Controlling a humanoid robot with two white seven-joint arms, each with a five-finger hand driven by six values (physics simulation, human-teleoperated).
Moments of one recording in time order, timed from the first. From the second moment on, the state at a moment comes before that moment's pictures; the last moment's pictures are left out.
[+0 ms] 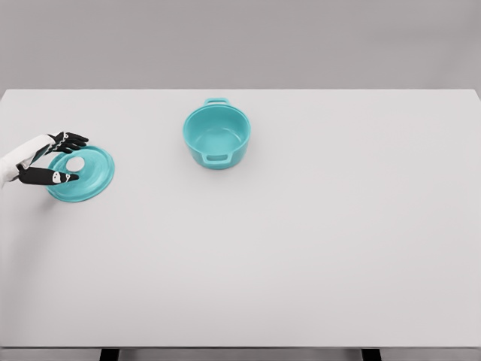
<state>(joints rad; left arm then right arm) -0.49 0.86 -0.64 -1.06 0.30 -0.33 -0.34 -0.01 0.00 0.10 0.13 0.06 -0.28 0.38</state>
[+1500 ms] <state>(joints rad) -0.48 0.83 -0.64 -1.03 0.35 -0.34 -0.32 -0.01 0.00 0.10 0.13 0.06 -0.28 0.38</state>
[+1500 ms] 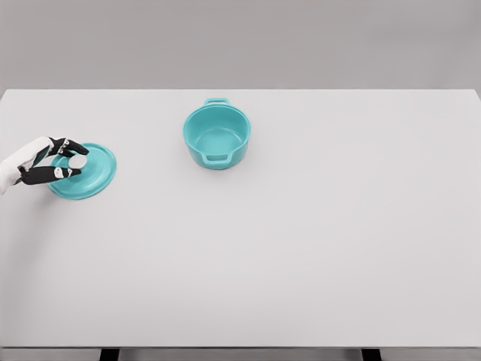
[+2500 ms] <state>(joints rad) -0.62 0.79 -0.72 -1.09 0.30 -0.35 -0.39 -0.01 0.00 0.10 0.13 0.06 -0.28 0.38</state>
